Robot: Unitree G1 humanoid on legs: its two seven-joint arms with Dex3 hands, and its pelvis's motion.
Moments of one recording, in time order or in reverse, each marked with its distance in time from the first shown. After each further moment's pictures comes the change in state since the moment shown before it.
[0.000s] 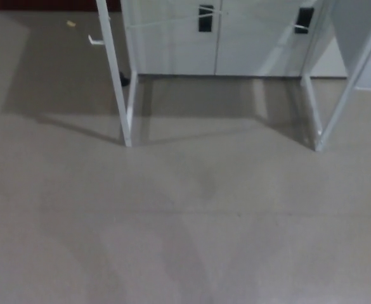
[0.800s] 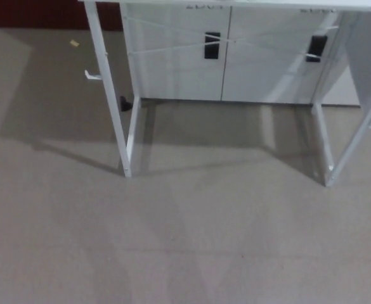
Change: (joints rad) left_arm -0.044 0.005 0.003 0.009 -0.001 -0.007 -0.010; right_arm -0.063 -0.001 0.005 0.024 -0.004 0.006 -0.003
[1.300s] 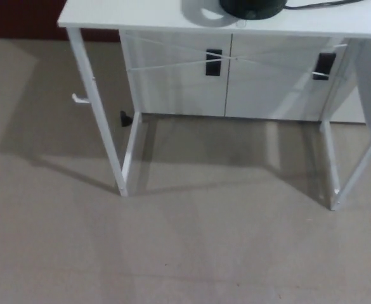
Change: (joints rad) left_arm -0.019 -0.004 -0.005 0.007 0.001 0.000 -0.005; right_arm -0.022 -0.007 0.001 0.014 -0.003 0.016 -0.003
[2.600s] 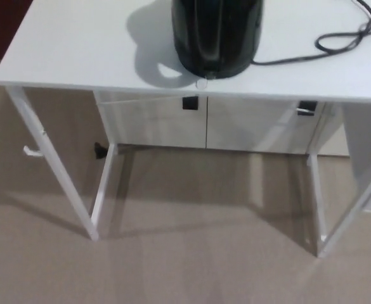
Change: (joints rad) left_arm 0.024 -0.119 -0.022 -0.055 0.017 -0.019 0.120; right_arm 0.001 -0.028 -0.002 -0.045 0.001 0.021 0.021
